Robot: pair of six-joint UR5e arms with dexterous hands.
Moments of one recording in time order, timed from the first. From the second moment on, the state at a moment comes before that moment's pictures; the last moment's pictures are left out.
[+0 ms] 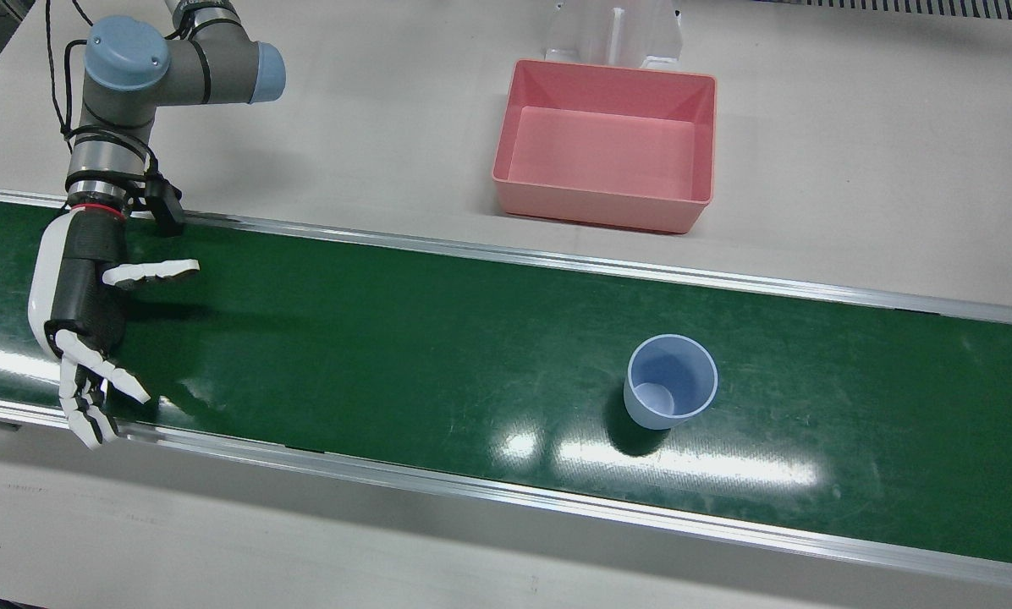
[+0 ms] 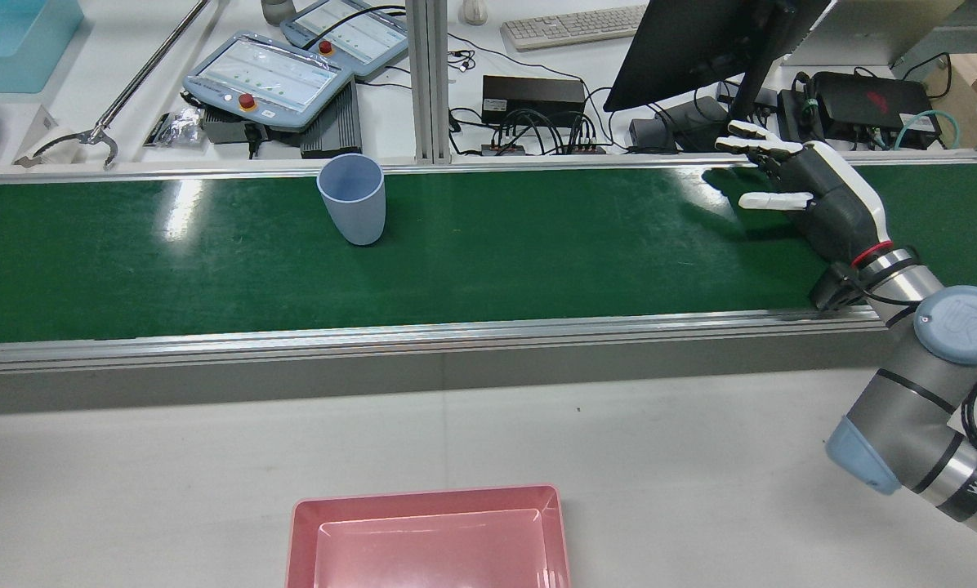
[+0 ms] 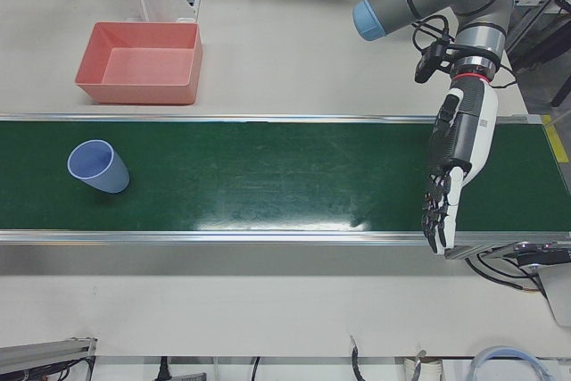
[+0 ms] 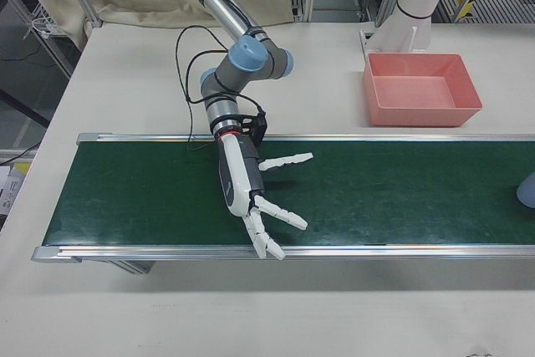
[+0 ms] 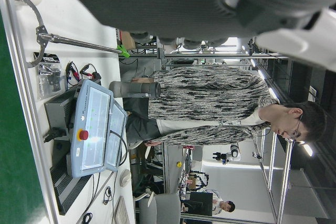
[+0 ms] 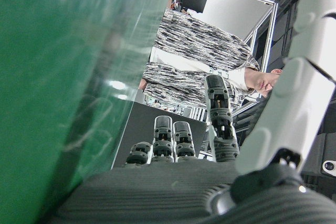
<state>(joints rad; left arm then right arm) -1.44 -1.71 -1.76 0.23 1.79 0.00 0.92 -1.42 1.70 -3.19 -1.11 -0.38</state>
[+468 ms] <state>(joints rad) -1.44 -1.71 -1.76 0.23 1.79 0.00 0.92 -1.42 1.74 -3.20 -1.11 -0.39</state>
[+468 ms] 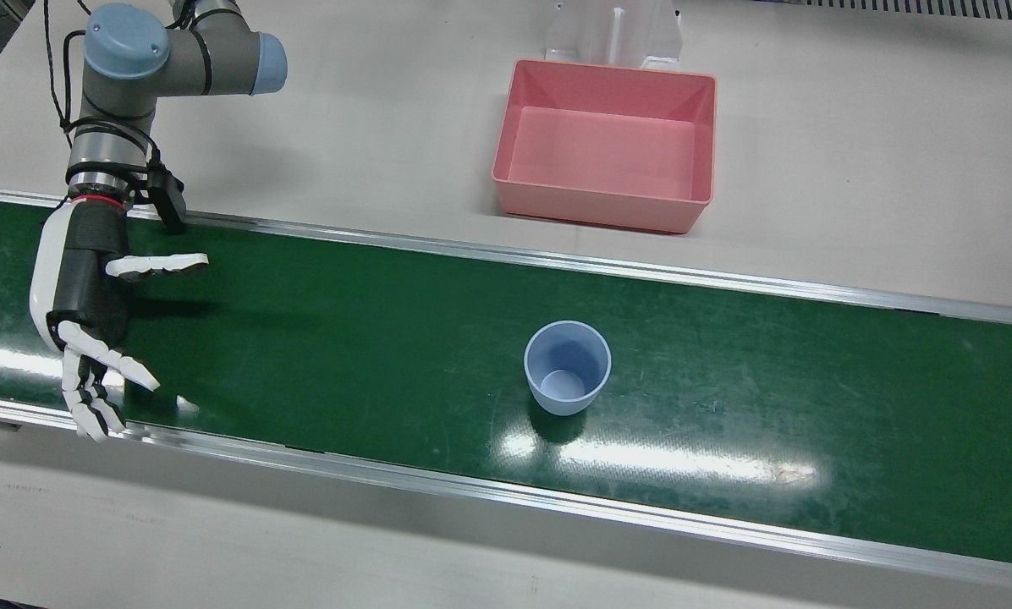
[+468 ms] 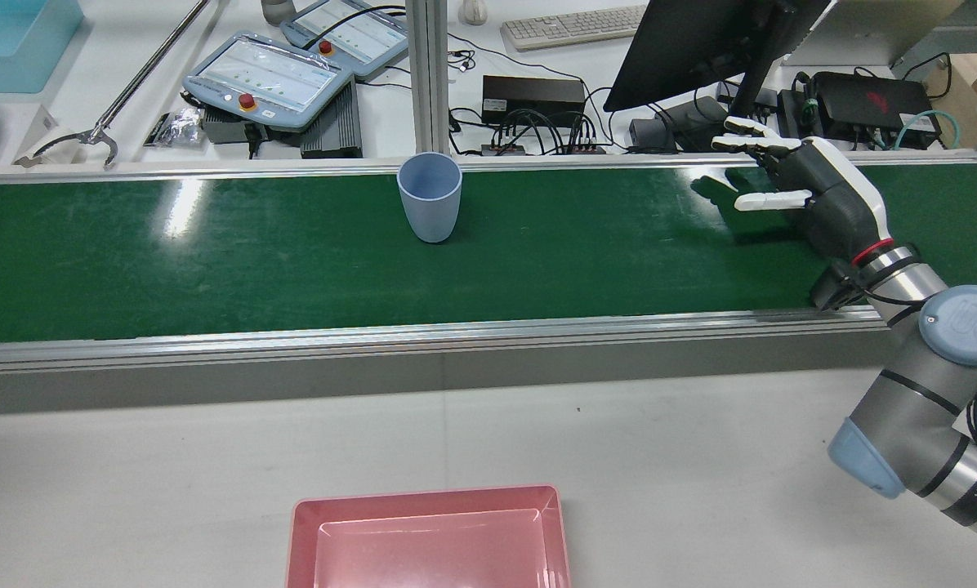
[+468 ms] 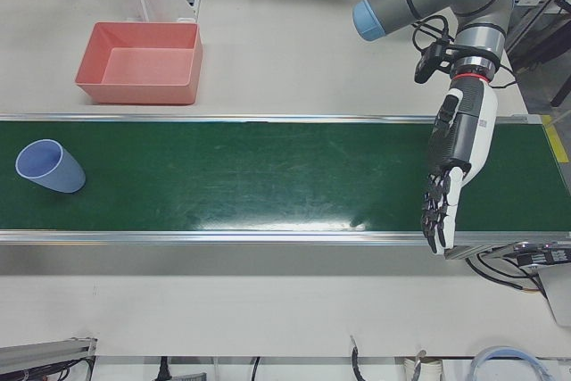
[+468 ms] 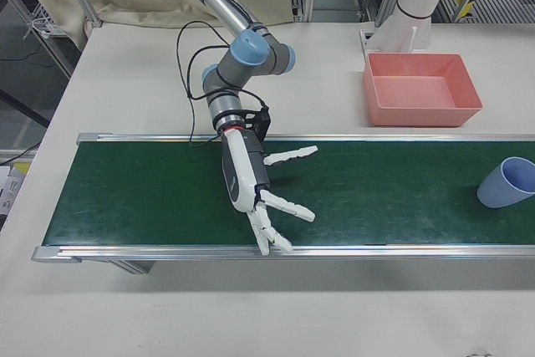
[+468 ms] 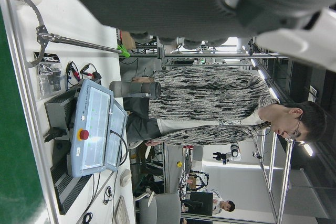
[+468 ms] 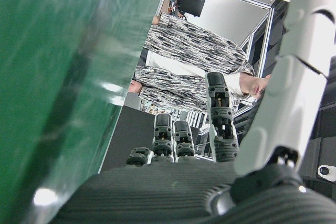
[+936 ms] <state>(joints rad) -1.44 -1.71 -1.76 0.23 1.79 0.00 0.89 -1.42 1.74 -3.21 -1.11 -0.42</state>
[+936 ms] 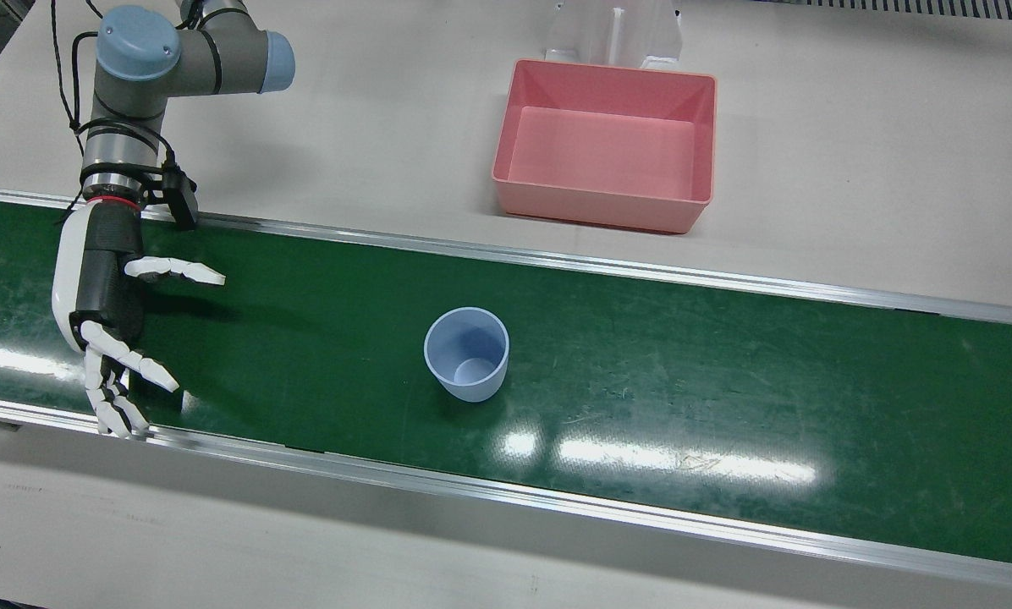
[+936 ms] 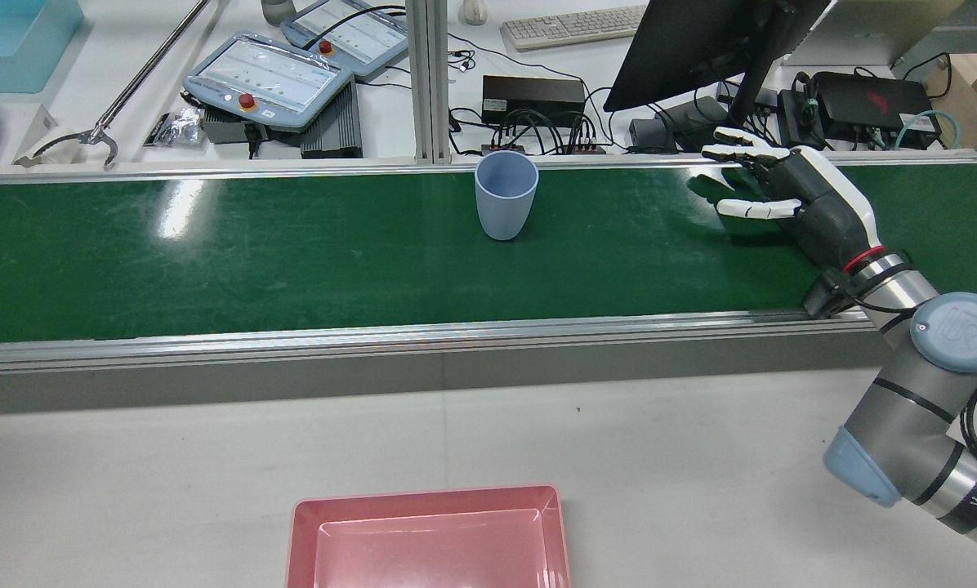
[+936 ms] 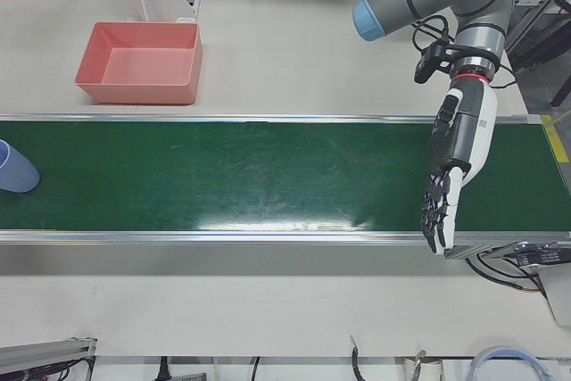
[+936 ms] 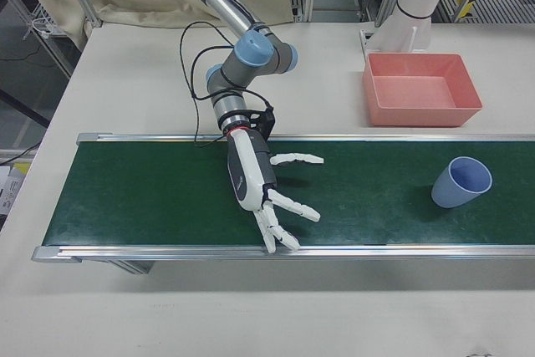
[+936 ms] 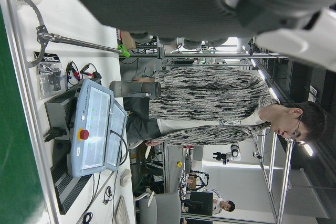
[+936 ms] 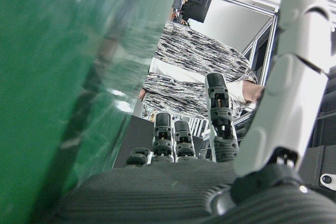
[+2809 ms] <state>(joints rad) -1.44 -1.71 -1.76 0.23 1.79 0.00 0.90 -1.42 1.77 -3.30 -1.06 -0.42</state>
